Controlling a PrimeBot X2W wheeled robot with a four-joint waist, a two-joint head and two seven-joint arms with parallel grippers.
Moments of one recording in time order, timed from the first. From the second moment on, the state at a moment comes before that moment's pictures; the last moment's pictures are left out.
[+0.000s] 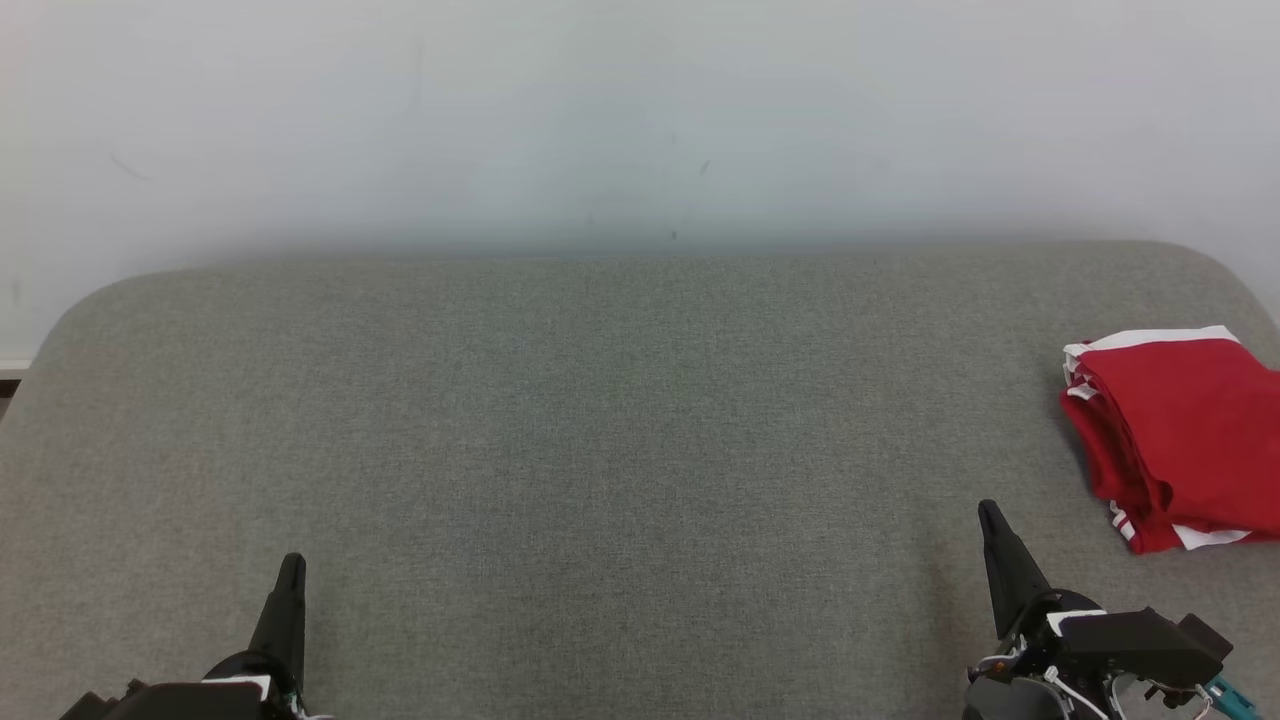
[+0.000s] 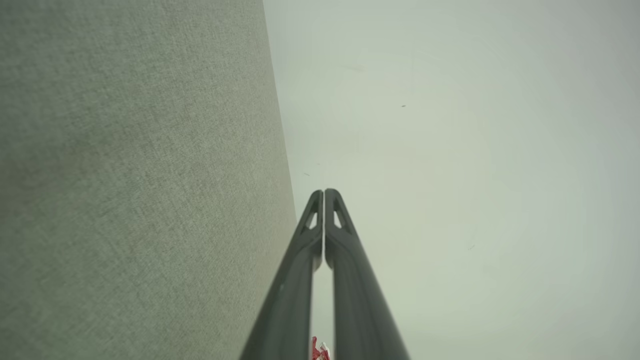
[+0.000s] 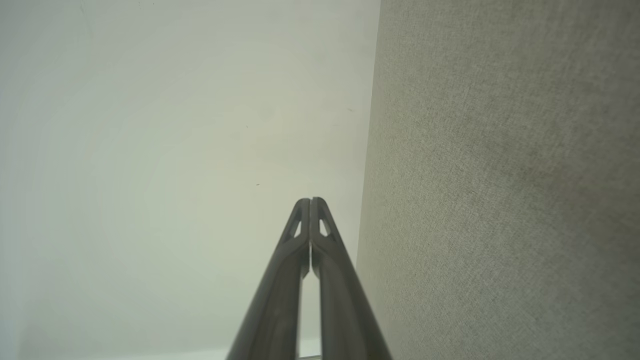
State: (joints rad) left arm -0.10 0.05 0.11 0.24 -1.58 -0.12 0.11; right arm -0.10 -0.05 -0.11 0.25 1.58 0.13 0.11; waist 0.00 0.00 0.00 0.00
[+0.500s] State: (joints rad) left arm -0.10 0.05 0.11 0.25 -1.61 -0.13 0.12; right arm -0.11 -0.05 -0.11 0.25 1.61 0.13 0.11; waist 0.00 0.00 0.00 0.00
